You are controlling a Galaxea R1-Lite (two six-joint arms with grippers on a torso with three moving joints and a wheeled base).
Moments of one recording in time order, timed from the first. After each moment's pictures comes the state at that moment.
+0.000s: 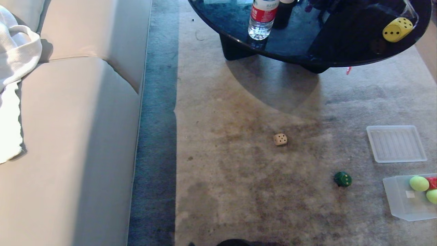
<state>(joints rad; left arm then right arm) 0.00 0.00 0.00 0.01 0.01 0.00 -0.01 0.00 -0.01 0.05 0.00 -0.06</state>
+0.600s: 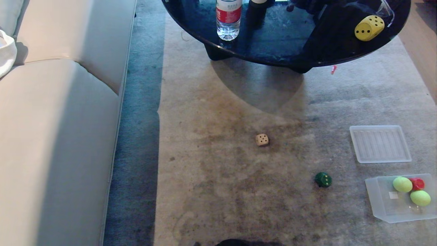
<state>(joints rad) 0.00 0.00 0.00 0.01 0.01 0.00 0.00 0.00 -0.01 0.05 0.00 -0.06</state>
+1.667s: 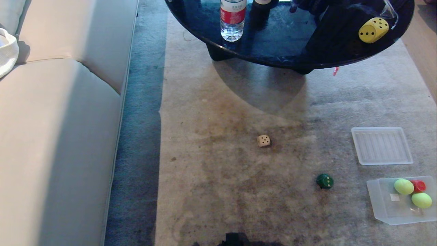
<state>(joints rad) 0.00 0.00 0.00 0.01 0.01 0.00 0.00 0.00 -0.01 0.04 0.00 -0.03</state>
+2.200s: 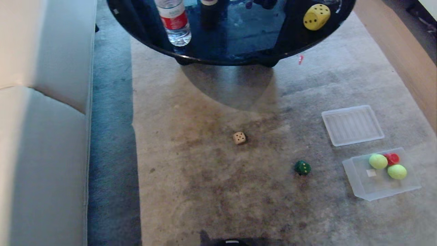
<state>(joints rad) 0.00 0.00 0.00 0.01 0.01 0.00 -0.01 0.00 -0.01 0.04 0.00 -0.03</state>
